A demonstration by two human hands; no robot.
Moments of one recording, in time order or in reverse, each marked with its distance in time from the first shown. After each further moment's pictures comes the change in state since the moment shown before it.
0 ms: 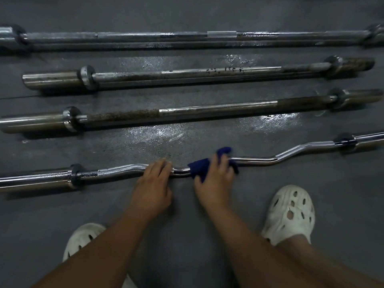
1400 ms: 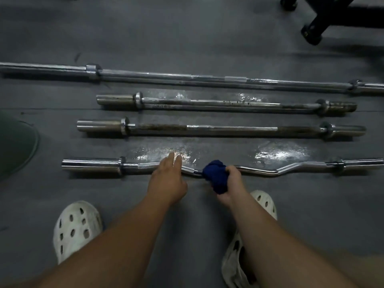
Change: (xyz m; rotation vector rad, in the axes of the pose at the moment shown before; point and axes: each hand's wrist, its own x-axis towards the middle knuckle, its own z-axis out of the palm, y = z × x) left_hand -0.056 0.029 -0.079 -0.008 0.020 -0.204; right_hand -0.037 -0.048 -0.085 1.453 -0.425 0.786
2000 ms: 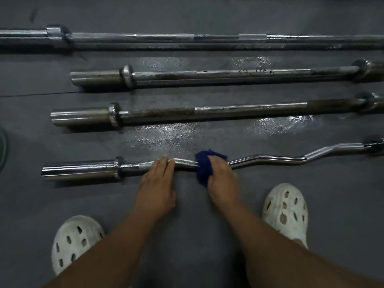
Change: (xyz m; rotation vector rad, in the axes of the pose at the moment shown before) left_hand 0.033 -0.094 0.043 0.103 -0.056 0.130; right_hand 0.089 0.073 0.019 -1.486 0.138 -0.921
